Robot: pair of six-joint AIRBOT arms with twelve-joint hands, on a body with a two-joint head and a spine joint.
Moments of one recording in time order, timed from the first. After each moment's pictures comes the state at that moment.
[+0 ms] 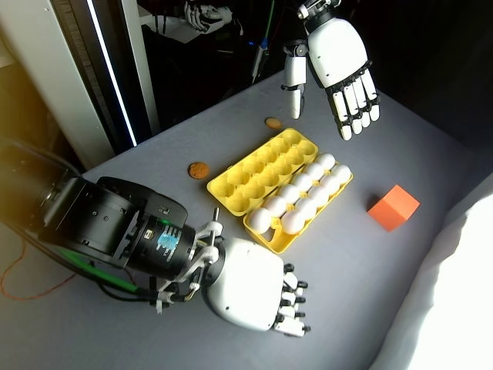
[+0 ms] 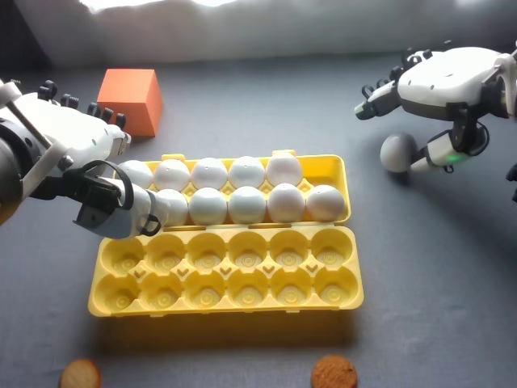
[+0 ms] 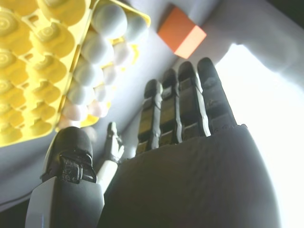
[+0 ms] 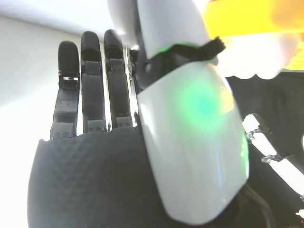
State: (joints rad) left arm -0.07 -0.81 0.55 -1.97 -1.01 2.99; right arm -0.24 -1.23 1.42 0.29 0.18 -1.21
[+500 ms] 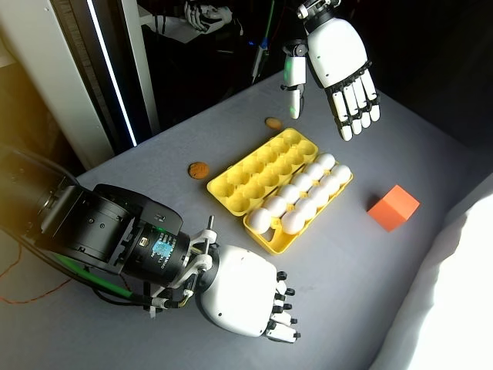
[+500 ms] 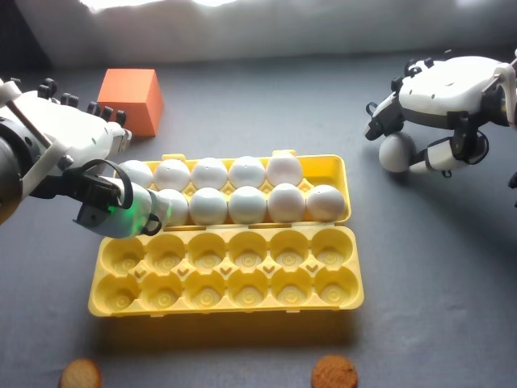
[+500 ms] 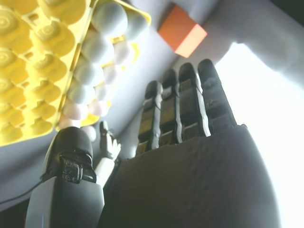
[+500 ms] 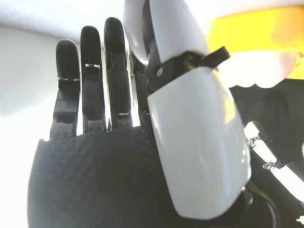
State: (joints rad) left arm -0.07 -0.81 0.55 -1.96 -1.01 2.99; right arm -0.25 -1.23 1.43 0.29 0.18 -1.21
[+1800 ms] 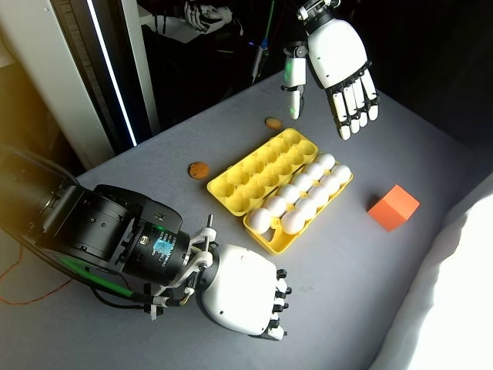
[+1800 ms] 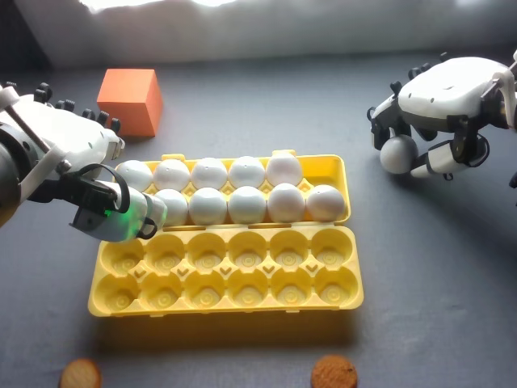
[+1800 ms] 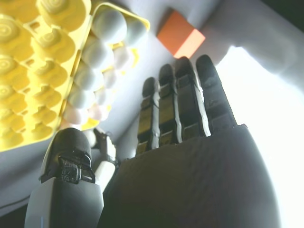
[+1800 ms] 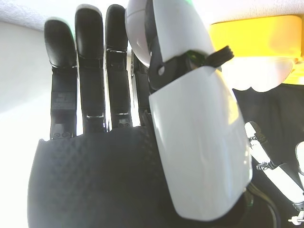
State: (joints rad) left arm -0.06 -0.81 0.55 -1.96 -1.03 2.99; right arm -0.26 -1.23 1.43 0.25 0.20 -1.21
